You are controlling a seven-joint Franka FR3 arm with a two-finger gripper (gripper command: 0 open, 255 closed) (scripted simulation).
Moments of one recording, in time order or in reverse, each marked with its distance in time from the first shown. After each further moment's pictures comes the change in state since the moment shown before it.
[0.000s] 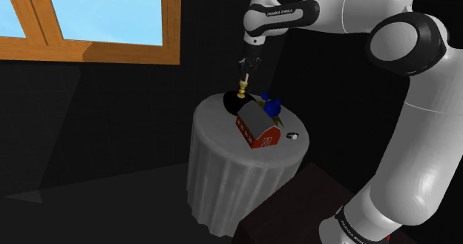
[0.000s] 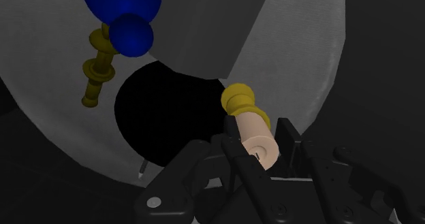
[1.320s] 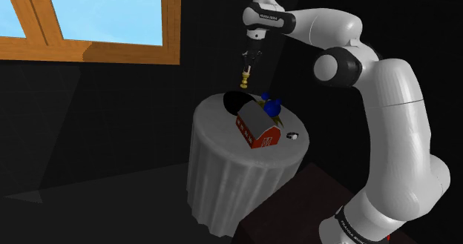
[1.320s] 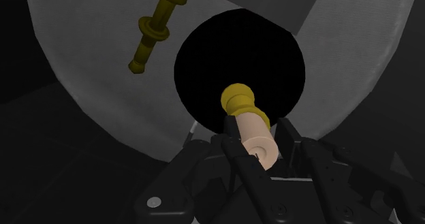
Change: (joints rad) arm -0.109 0.423 -0.030 0.662 0.033 -0.233 -0.142
